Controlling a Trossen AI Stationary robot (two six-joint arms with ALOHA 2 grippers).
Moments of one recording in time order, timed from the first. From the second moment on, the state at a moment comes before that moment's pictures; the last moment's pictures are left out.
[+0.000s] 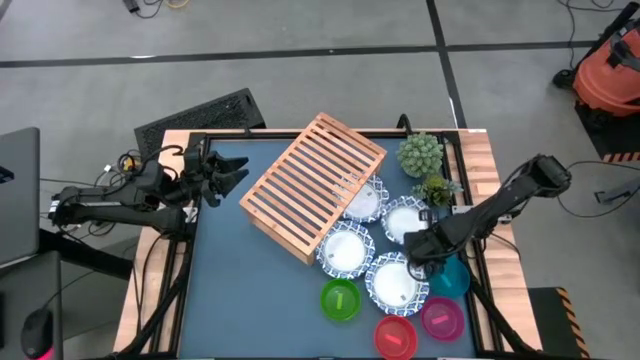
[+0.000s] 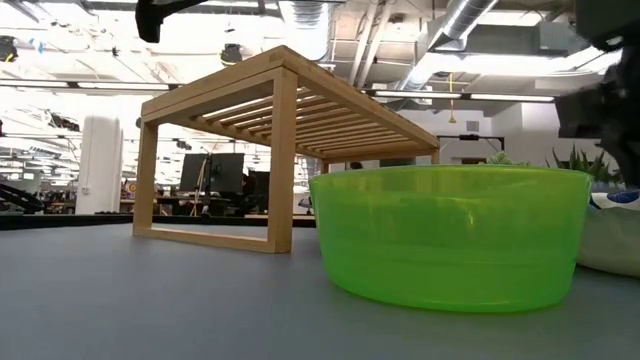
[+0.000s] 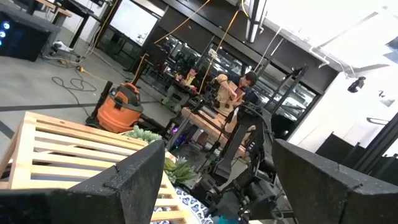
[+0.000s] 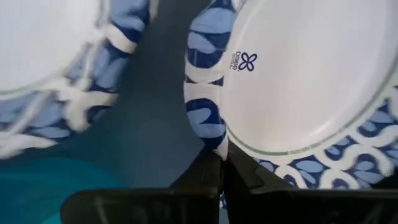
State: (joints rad) left arm 0.04 0.54 0.57 0.22 -0.30 -0.54; right arm 0.48 1.26 0.70 -1.03 0.16 0.49
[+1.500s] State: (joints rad) left arm 0.05 0.54 0.57 0.16 -0.33 -0.55; right arm -0.26 1.51 1.68 -1.12 0.28 -0.66
